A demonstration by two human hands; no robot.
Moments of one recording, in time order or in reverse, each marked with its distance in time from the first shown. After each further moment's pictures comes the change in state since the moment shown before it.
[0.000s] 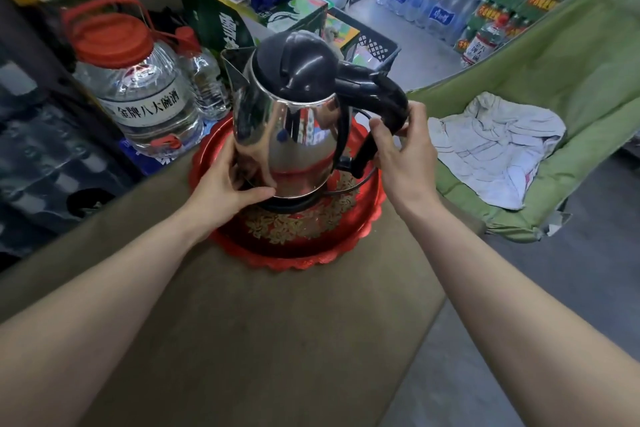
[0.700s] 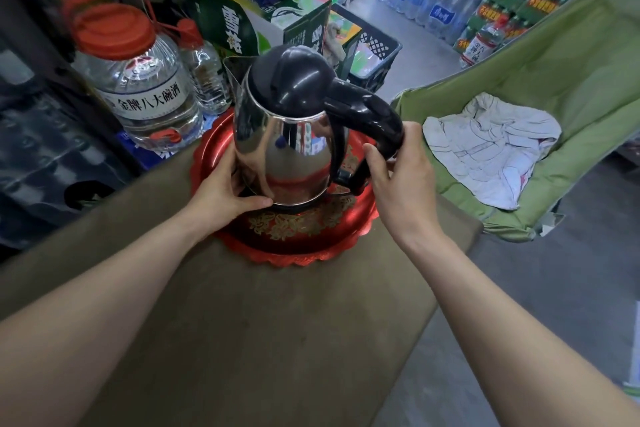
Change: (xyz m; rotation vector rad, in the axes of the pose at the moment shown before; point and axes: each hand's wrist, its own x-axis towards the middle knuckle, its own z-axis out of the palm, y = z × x) left_hand -0.002 -0.012 0.004 -0.014 -0.004 -0.046; right_hand -0.028 0.004 -0.002 -0.195 -0.055 -0.160
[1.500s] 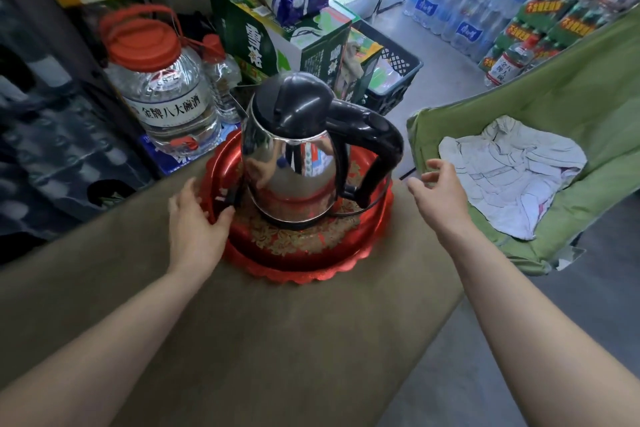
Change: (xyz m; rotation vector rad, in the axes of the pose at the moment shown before) left_hand -0.038 -0.016 0.004 0.371 0.658 -0.222; right_hand 0.052 0.060 -0.025 -0.038 -0.182 0.490
